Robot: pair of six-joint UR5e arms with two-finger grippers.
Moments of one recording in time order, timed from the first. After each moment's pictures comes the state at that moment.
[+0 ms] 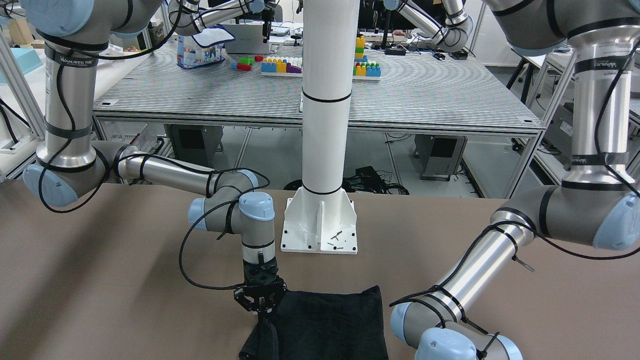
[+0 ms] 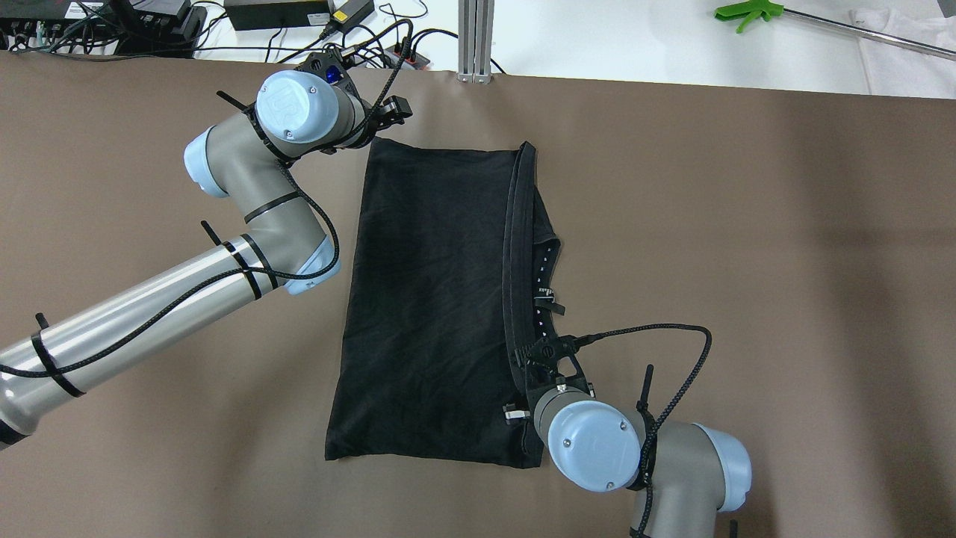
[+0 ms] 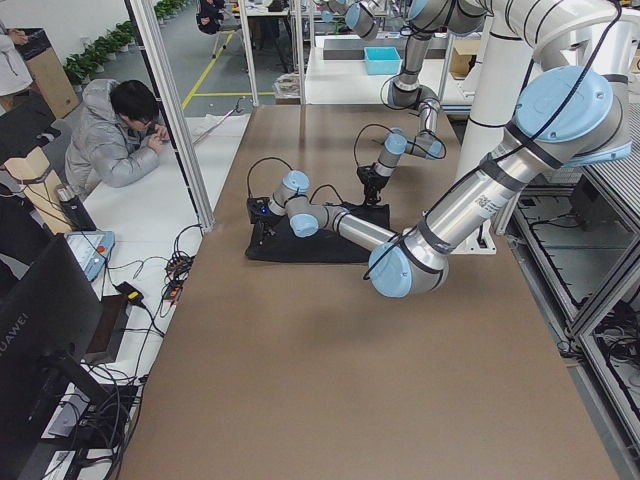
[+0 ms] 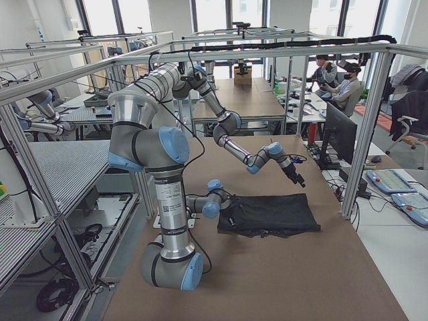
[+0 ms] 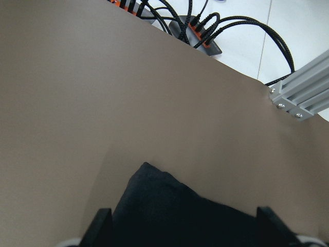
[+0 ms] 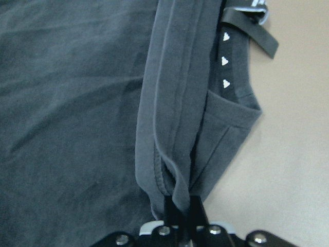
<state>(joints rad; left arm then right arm) -0.83 -2.47 -1.06 -2.25 -1.63 -1.51 0.30 -1.14 1.83 -1.39 1.42 1.09</state>
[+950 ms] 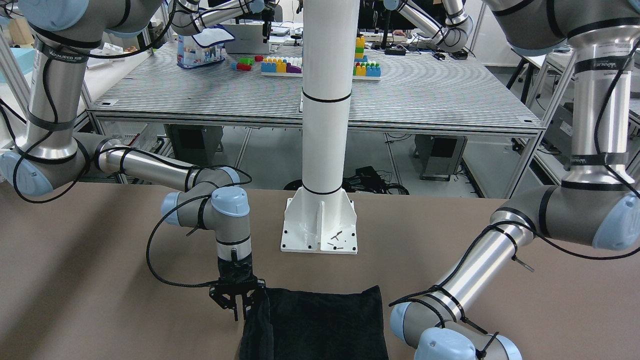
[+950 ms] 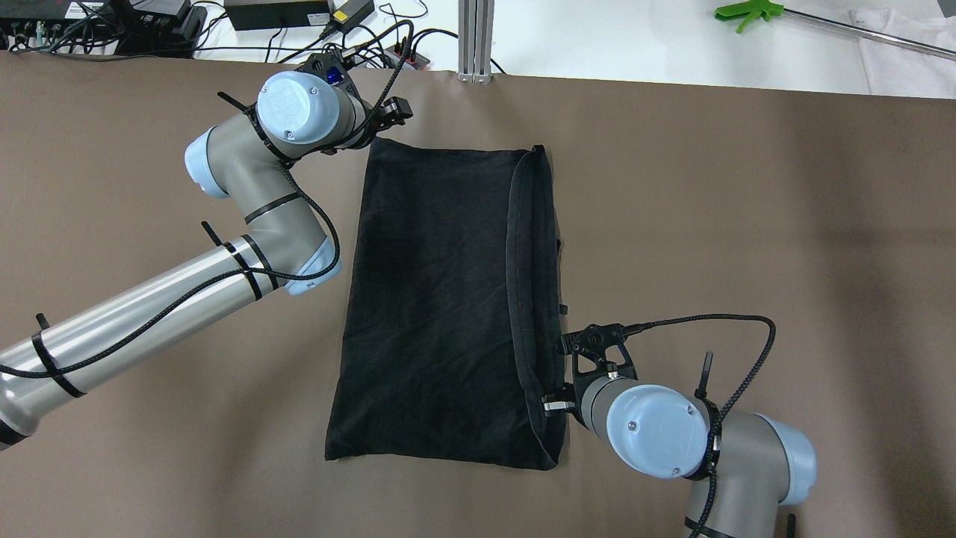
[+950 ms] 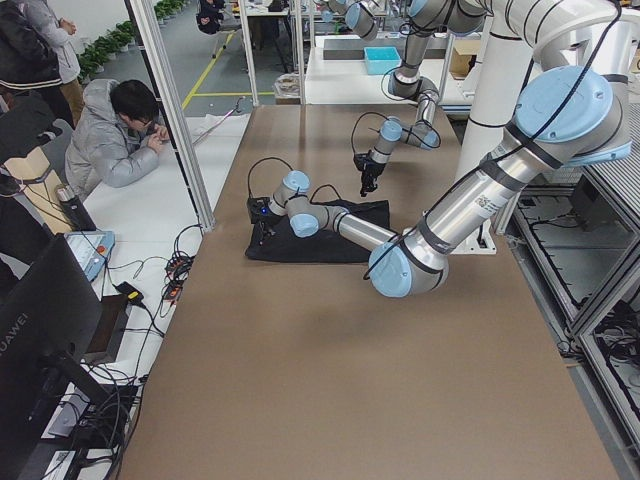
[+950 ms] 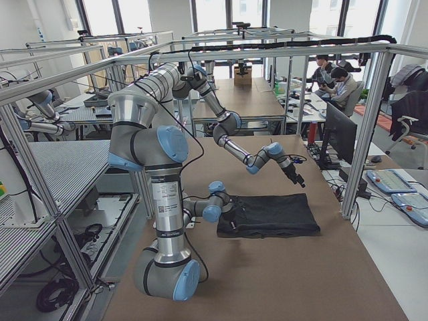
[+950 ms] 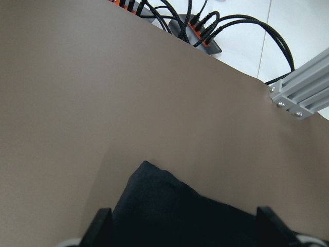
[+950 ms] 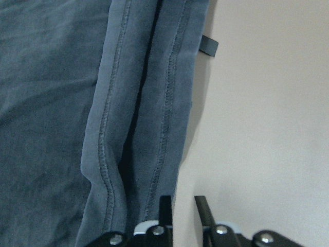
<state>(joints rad) -0.83 -2.47 -1.06 -2.25 -1.63 -1.51 0.36 -1.25 1.94 -1.37 1.49 1.09</state>
